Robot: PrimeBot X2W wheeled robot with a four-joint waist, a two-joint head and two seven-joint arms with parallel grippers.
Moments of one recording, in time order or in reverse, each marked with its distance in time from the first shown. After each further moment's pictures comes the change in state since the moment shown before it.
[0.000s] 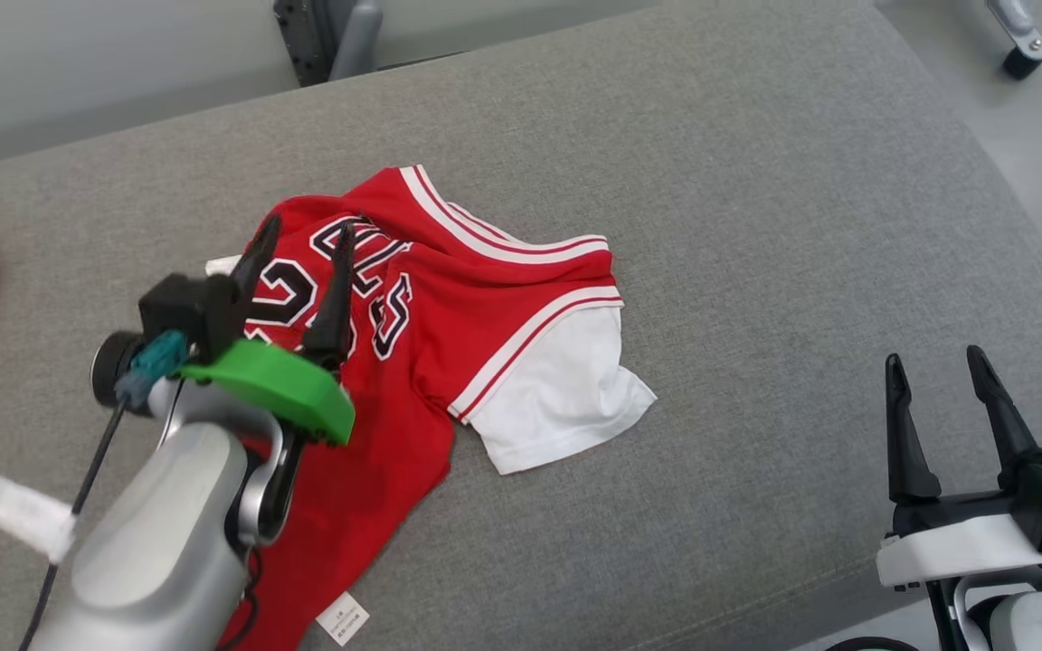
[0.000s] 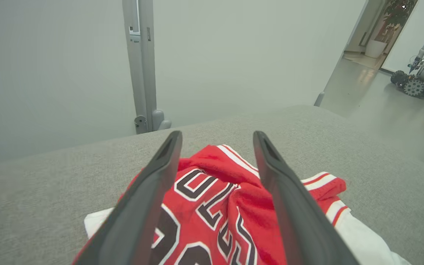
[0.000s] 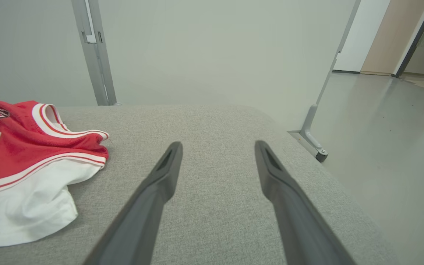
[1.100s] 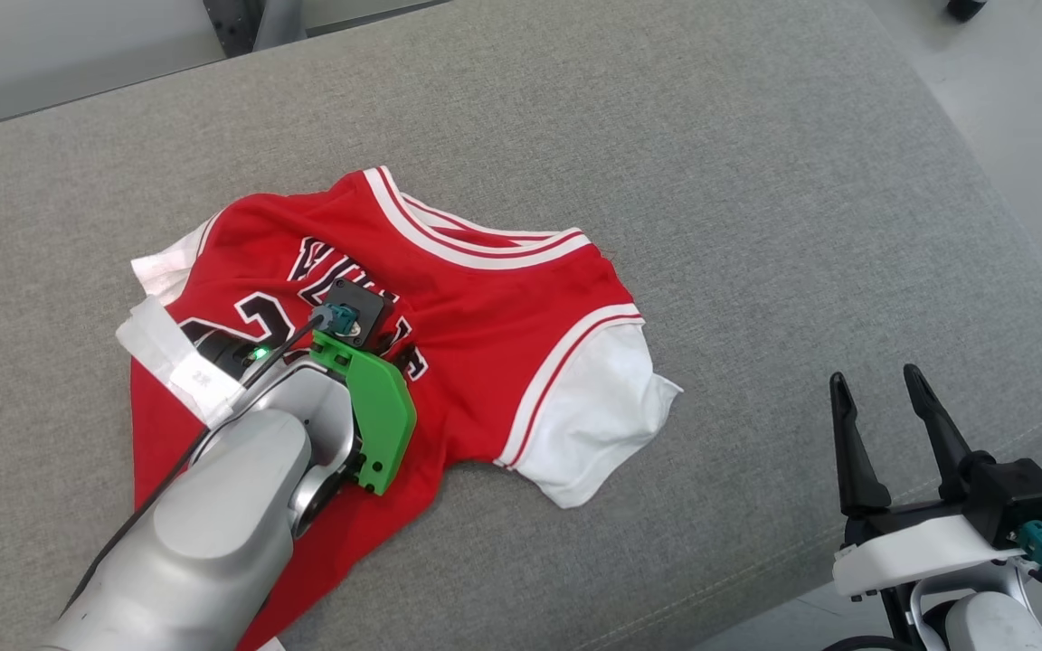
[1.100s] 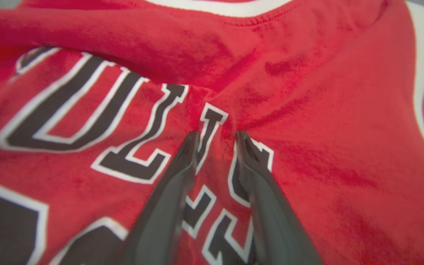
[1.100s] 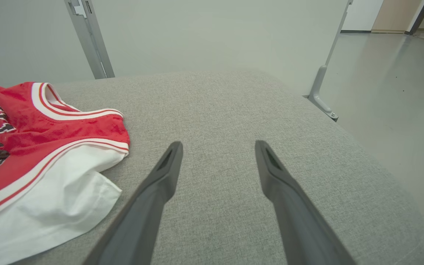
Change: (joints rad) left arm -0.106 -0.039 -0.243 0.230 0.118 -0.127 0.477; right arm -0.021 0.000 0.080 0.085 0.075 0.000 0.000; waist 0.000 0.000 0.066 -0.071
